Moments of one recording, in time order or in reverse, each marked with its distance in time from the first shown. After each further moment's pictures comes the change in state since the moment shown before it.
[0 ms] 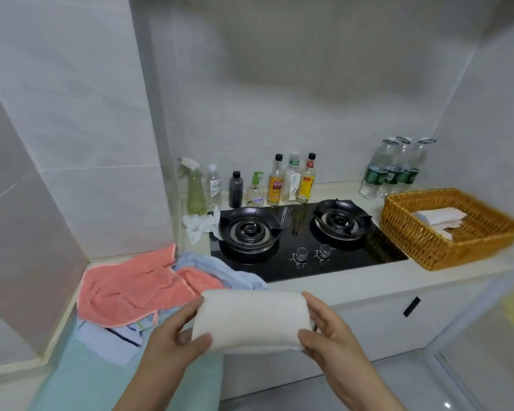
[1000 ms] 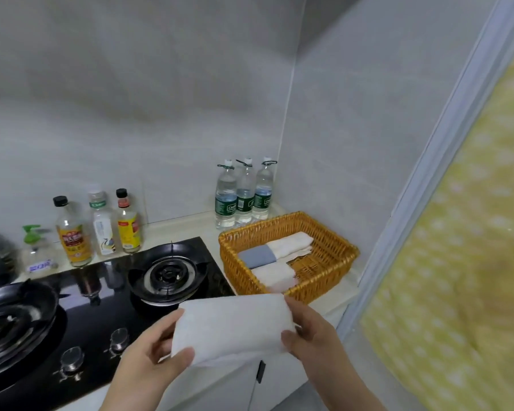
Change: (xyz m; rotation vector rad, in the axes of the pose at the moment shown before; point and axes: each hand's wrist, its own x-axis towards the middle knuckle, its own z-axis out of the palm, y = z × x) left_hand 0.204 0.004 0.490 0.093 -0.182 0.055; right_hand 0.129 -0.142 -0.454 -0.237 0.346 -0.128
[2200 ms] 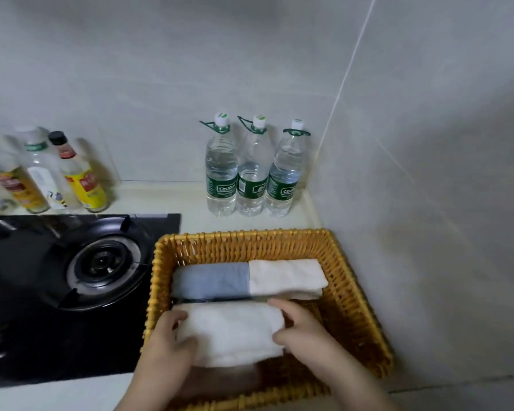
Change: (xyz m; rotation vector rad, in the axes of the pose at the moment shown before) left_hand 0.256 -0.054 0.274 0.398 0.397 -0.506; right_hand 0.407 0.047 -0.153 -0.458 -0.602 0.276
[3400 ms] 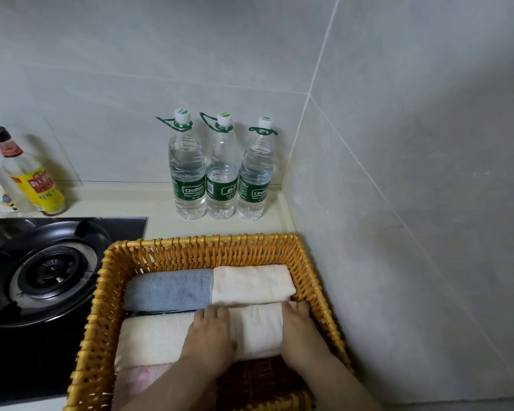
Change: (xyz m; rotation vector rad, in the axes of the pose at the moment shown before) left_hand 0.055 0.027 0.147 0.888 -0.180 0.319; right_hand 0.039 0.053 -0.060 -0.732 0.219 -0.060
